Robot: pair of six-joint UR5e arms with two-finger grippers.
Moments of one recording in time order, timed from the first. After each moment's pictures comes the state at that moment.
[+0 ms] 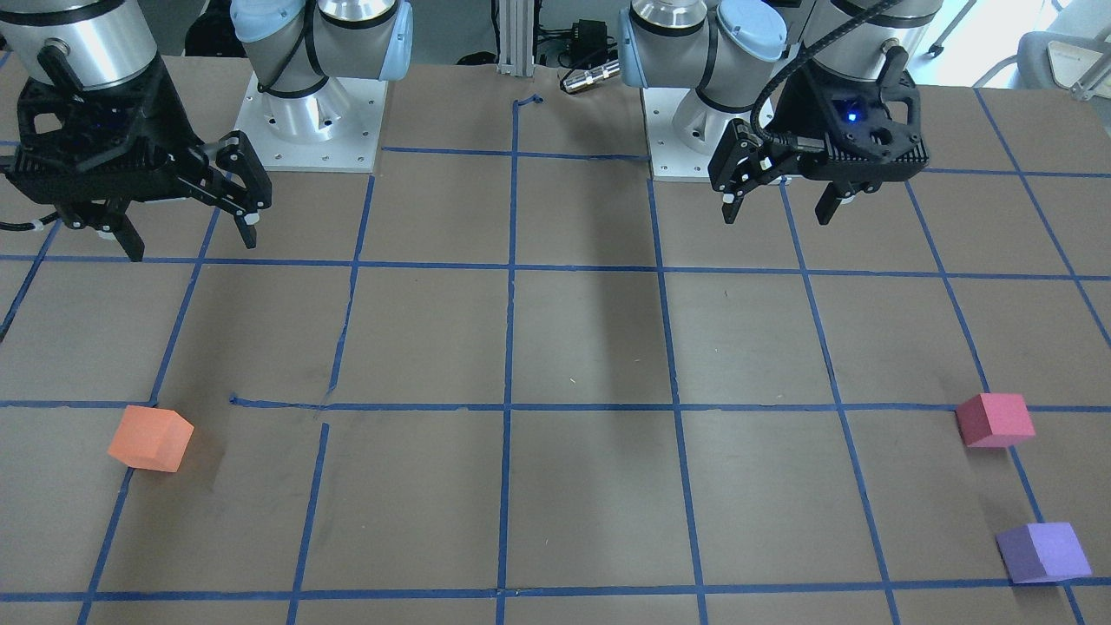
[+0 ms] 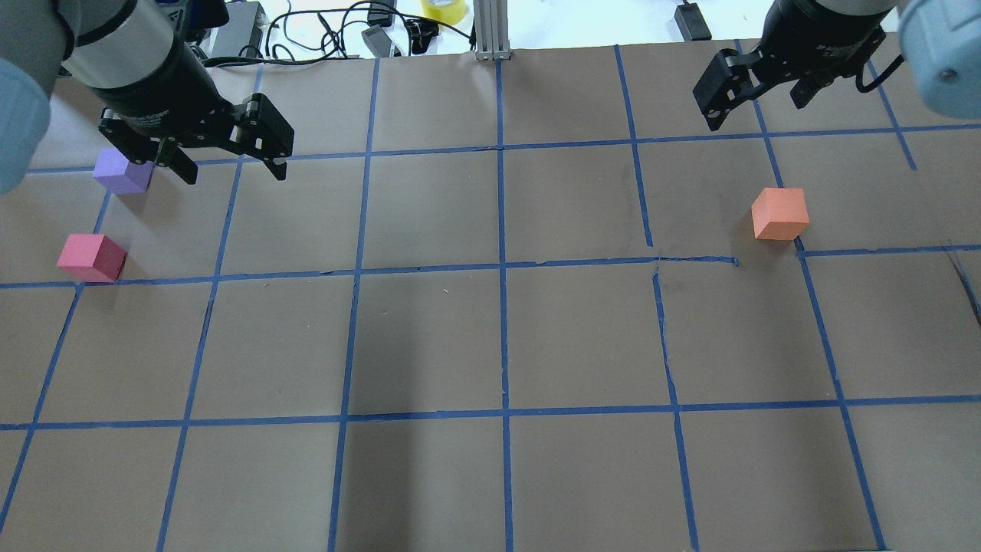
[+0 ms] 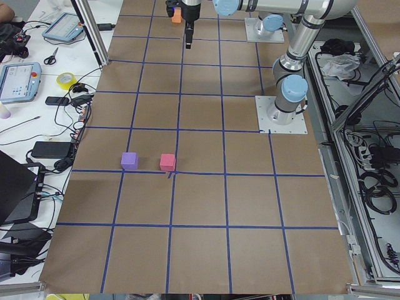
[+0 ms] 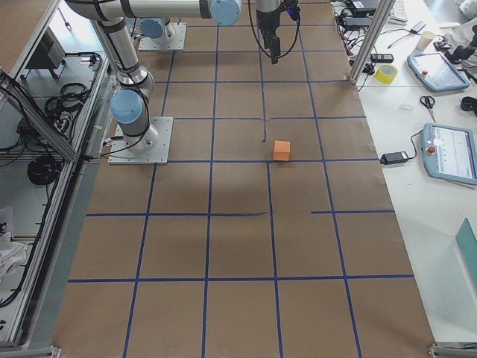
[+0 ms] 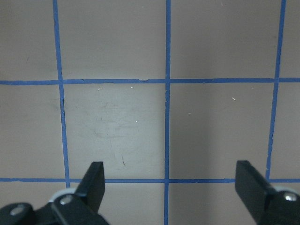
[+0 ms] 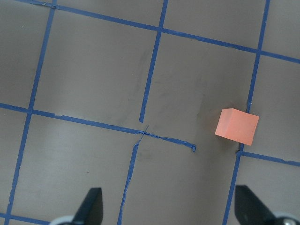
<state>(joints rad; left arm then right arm) -1.55 -1.53 -1.57 -1.53 1.59 0.01 1.52 -1.56 1.54 -1.71 -1.58 -0.27</state>
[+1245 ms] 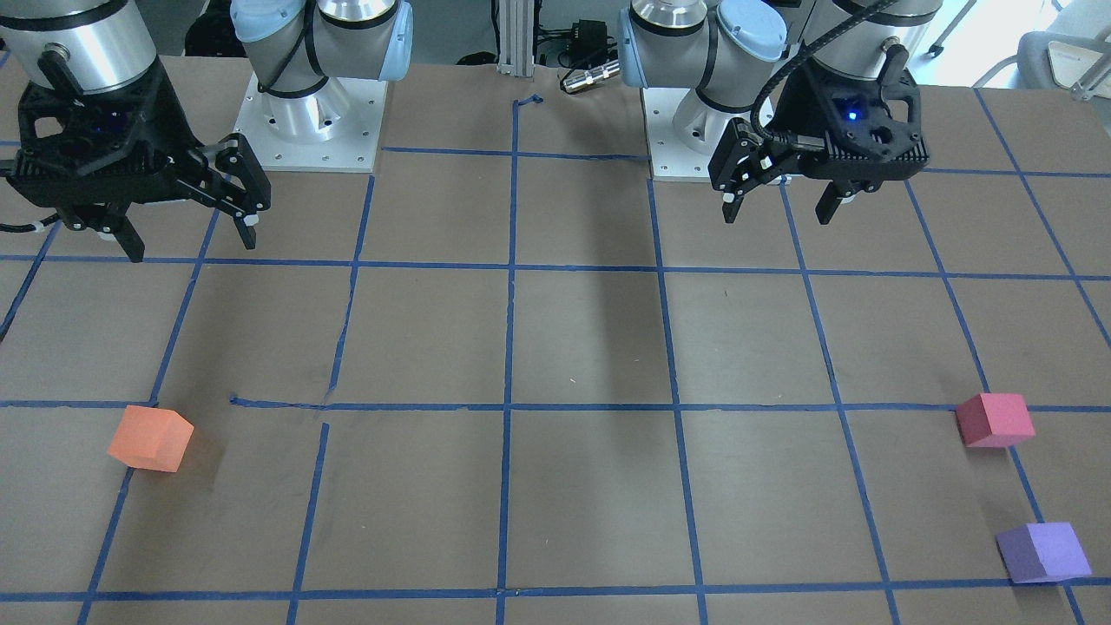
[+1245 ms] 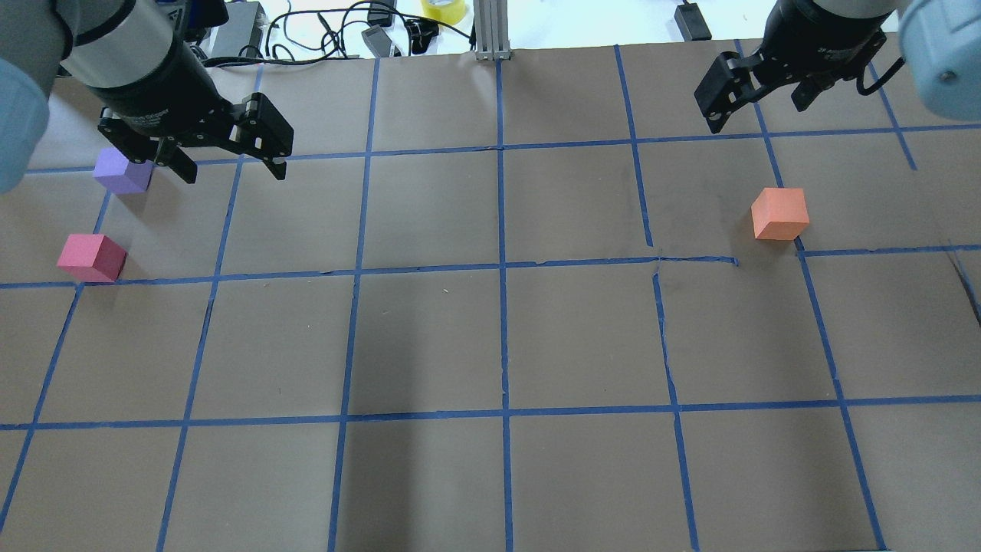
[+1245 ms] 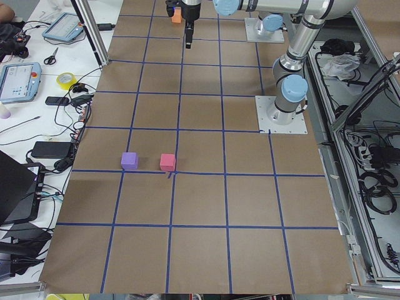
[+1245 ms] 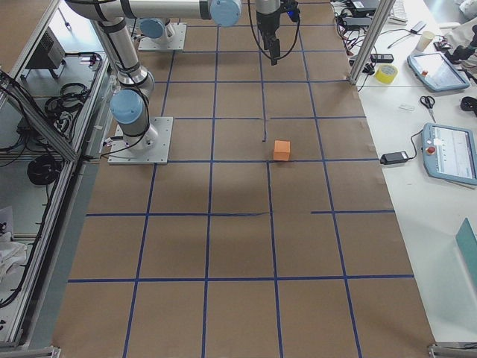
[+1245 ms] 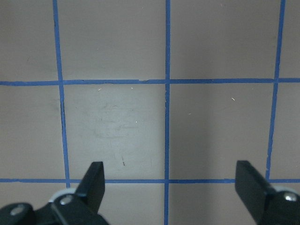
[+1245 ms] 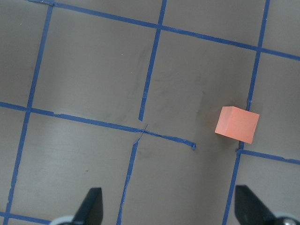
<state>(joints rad) -1.55 -1.52 -1.57 -1.53 1.59 0.01 1.52 -1.56 1.55 -1.71 -1.58 -0.27</state>
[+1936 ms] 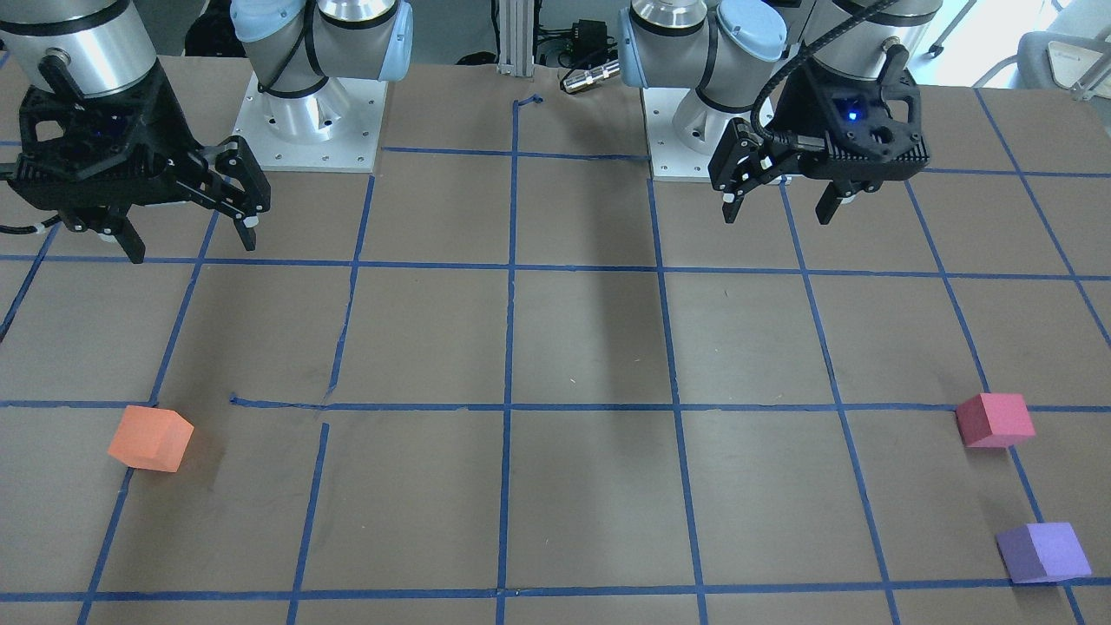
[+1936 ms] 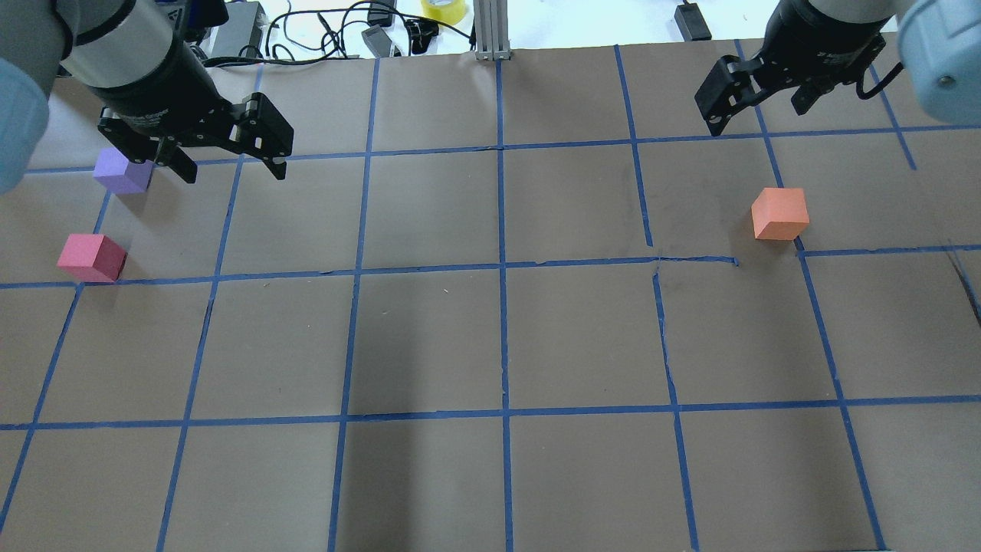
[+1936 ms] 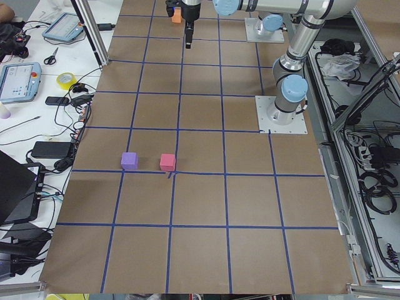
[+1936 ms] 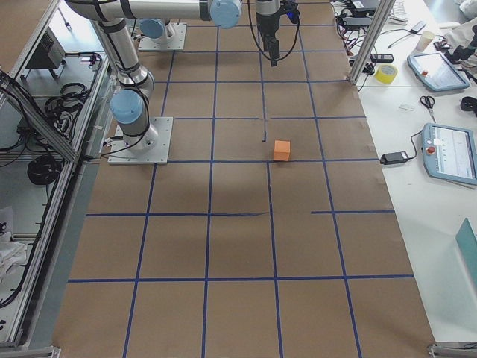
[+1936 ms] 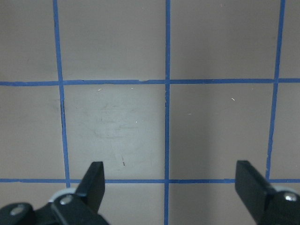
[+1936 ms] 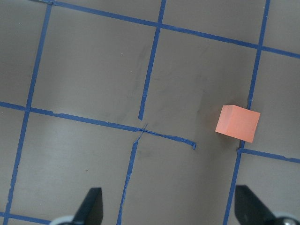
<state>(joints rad) -1.55 -1.52 -1.57 -1.53 1.59 0.01 1.51 -1.57 1.55 -1.72 -1.58 -0.26</state>
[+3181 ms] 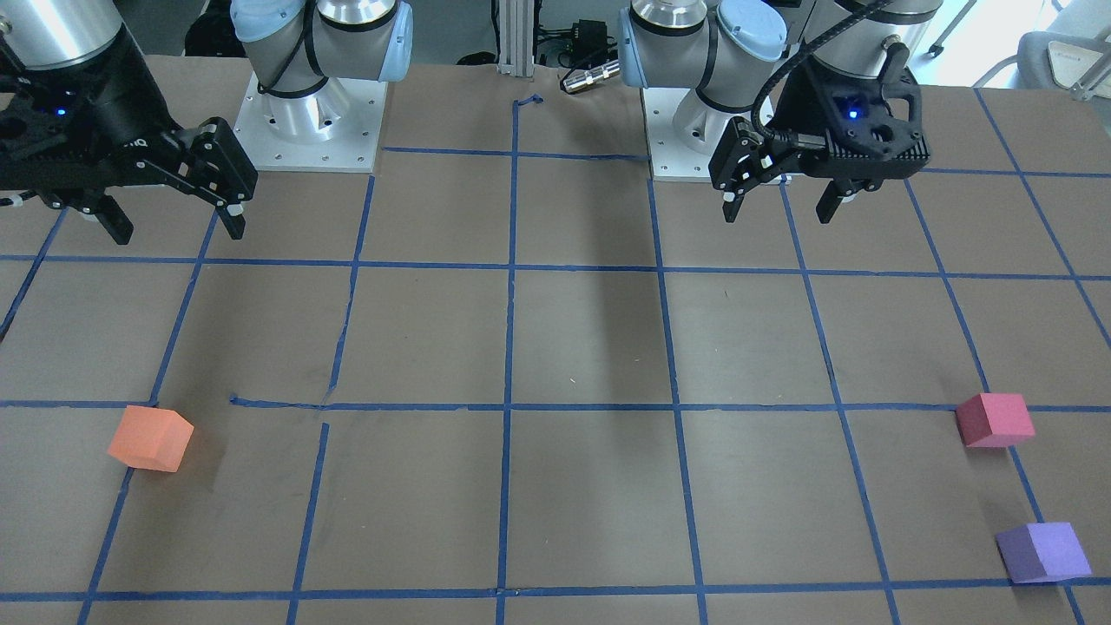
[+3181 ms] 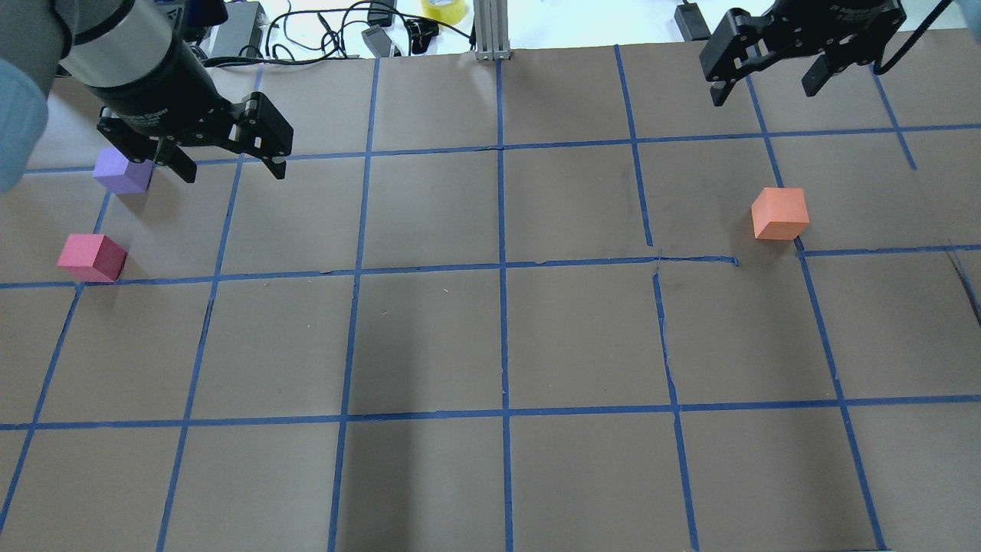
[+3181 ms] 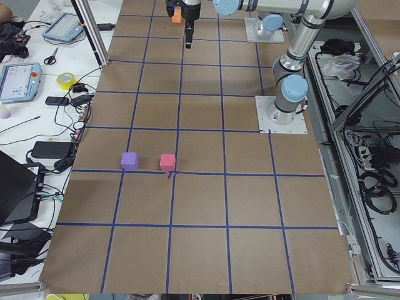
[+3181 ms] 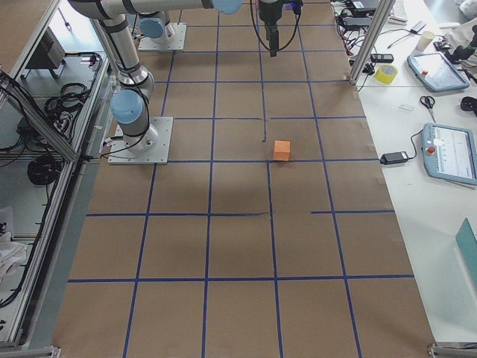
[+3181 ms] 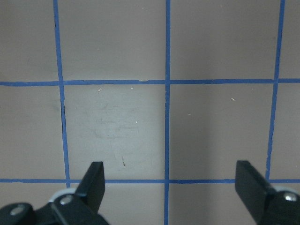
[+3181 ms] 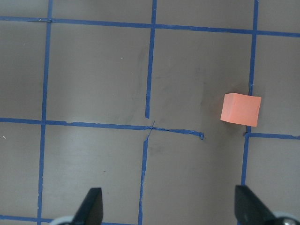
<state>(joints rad) -1.55 -1.52 -1.57 -1.53 1.59 0.01 1.50 -1.52 1.43 -1.59 -1.55 -0.14</state>
